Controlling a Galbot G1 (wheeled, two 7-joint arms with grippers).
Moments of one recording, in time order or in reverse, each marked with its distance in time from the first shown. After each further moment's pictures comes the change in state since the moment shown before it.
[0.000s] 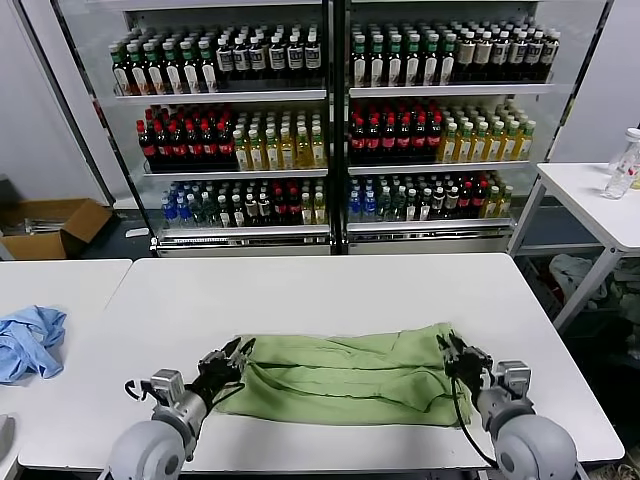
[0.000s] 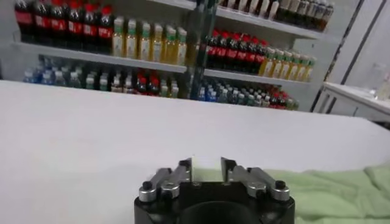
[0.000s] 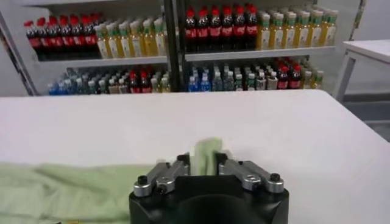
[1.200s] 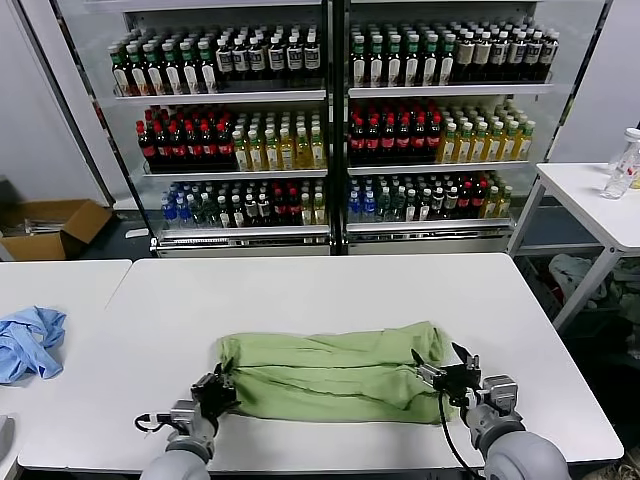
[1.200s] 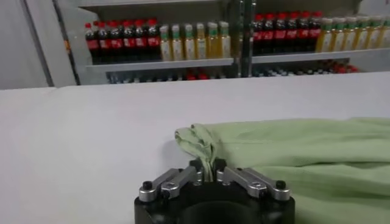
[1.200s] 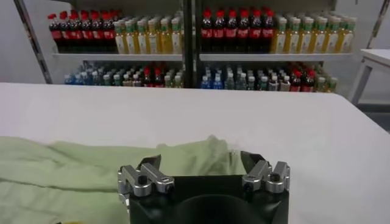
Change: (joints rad) left arm 0.048 -0.104 -0.028 0.134 0.249 -0.096 -0.116; right arm 0.030 -0.024 -0.080 0.013 -0.029 0.025 -0.006
